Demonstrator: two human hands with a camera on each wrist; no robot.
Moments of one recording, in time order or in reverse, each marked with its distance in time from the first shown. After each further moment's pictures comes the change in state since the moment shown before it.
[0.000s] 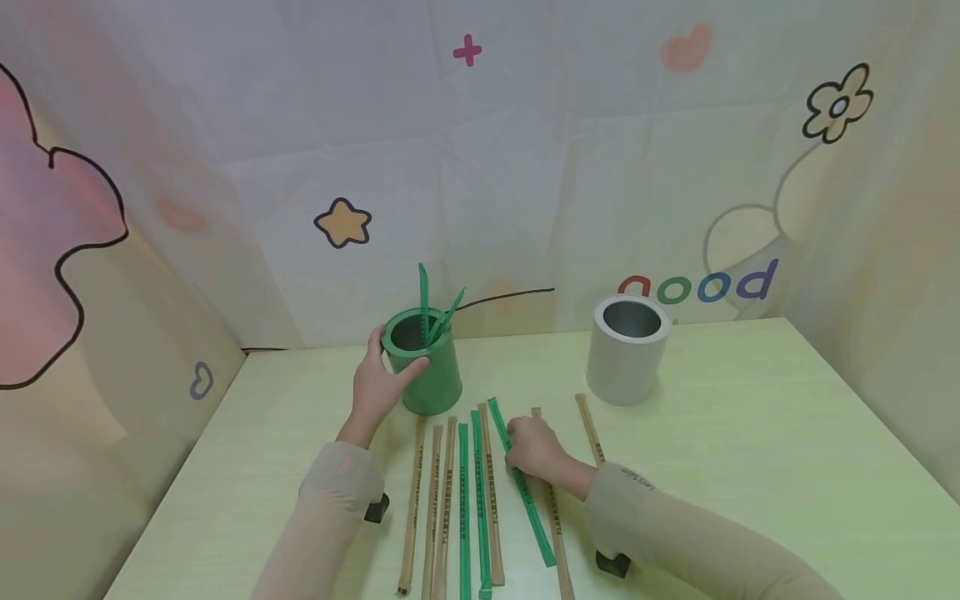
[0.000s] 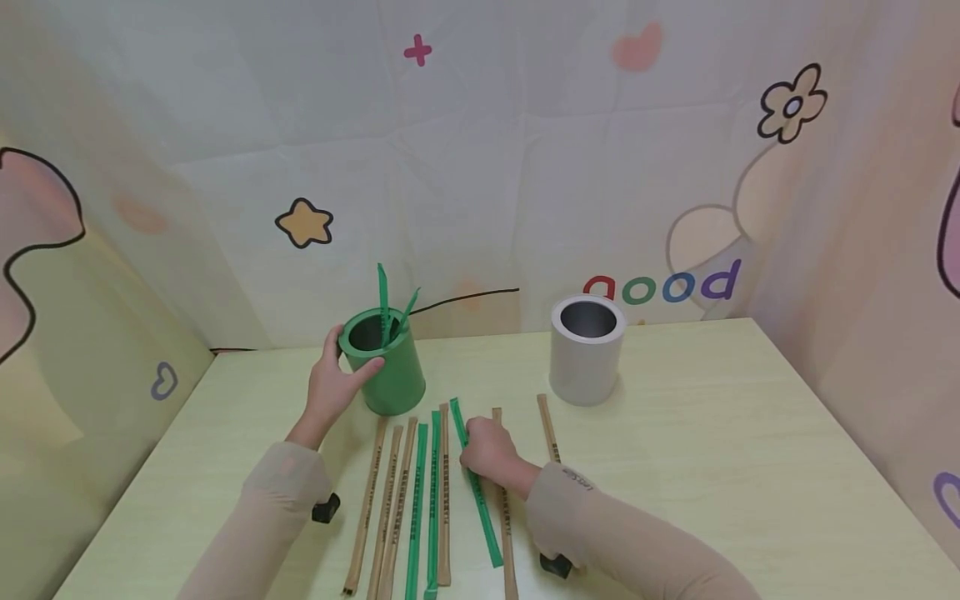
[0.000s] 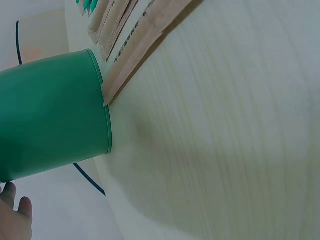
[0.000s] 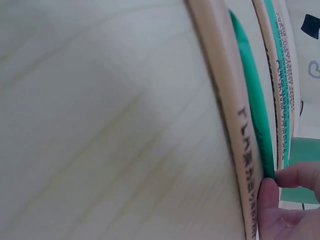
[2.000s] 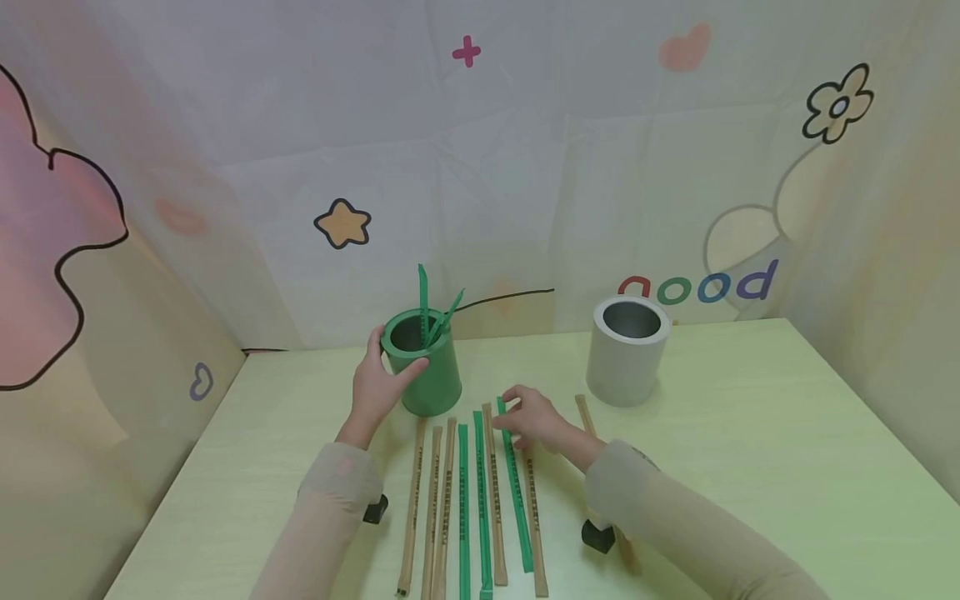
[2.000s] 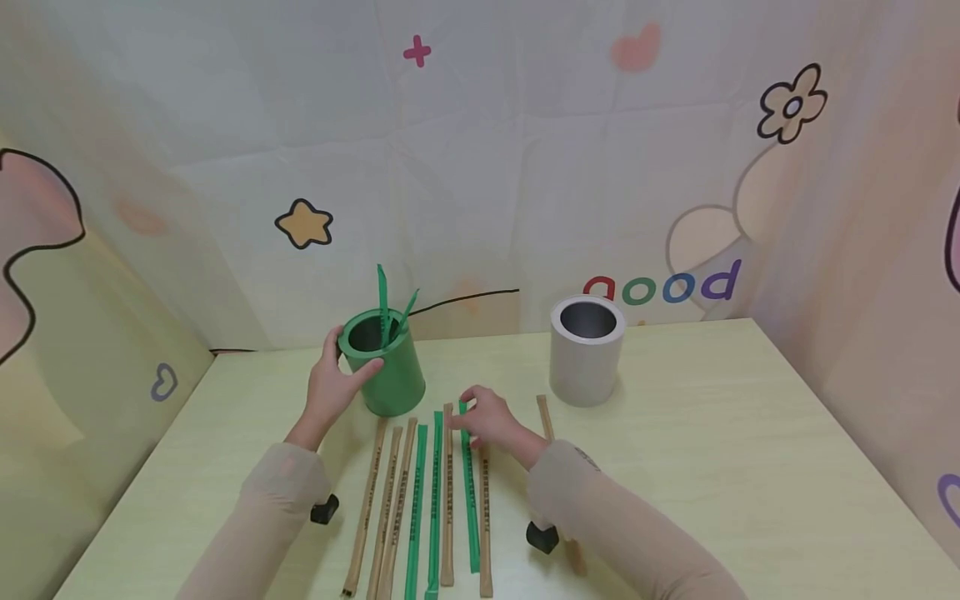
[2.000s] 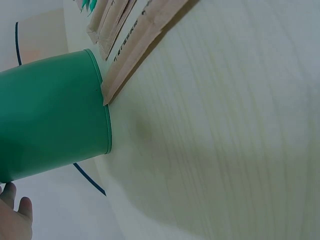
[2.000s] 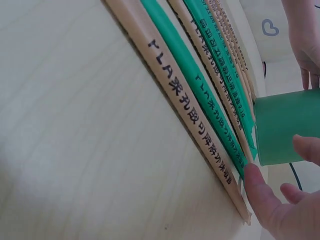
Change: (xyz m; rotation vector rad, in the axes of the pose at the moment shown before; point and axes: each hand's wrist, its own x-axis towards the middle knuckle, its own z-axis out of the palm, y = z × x) left_hand 0.001 -0.002 0.001 -0.006 0.015 0.028; right_hand 0.028 -0.002 -0.023 0.488 -0.114 0.207
